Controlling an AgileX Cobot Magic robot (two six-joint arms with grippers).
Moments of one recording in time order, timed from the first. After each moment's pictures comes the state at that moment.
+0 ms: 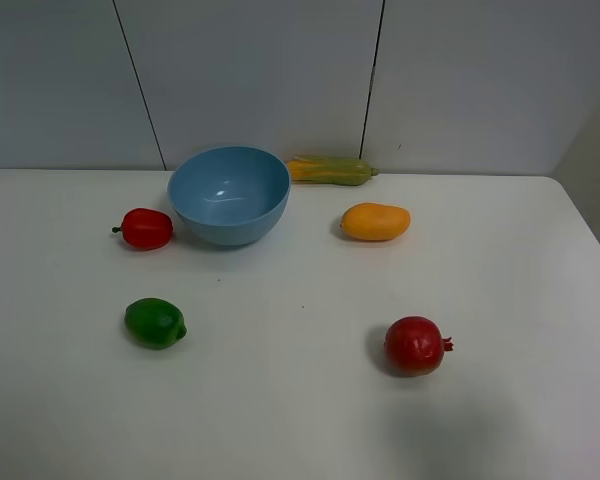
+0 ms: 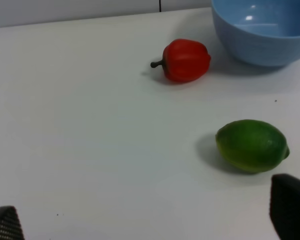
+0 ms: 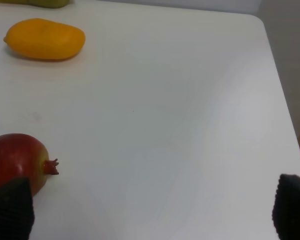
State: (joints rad) left arm 0.00 -0.01 -0.51 0.02 1.05 0.01; right arm -0.02 0.00 -0.50 0.05 1.07 -0.05
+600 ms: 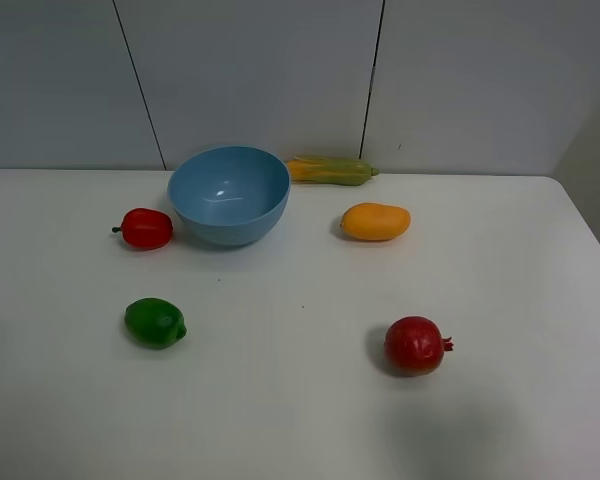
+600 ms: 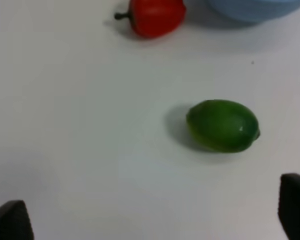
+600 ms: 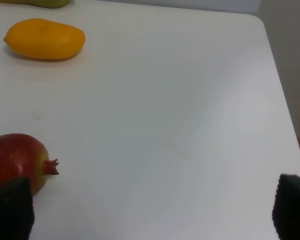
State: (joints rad) left arm 0.00 0.67 -0.75 -0.11 0.99 0.08; right arm -0.02 0.00 -0.50 0.05 1.07 -0.05
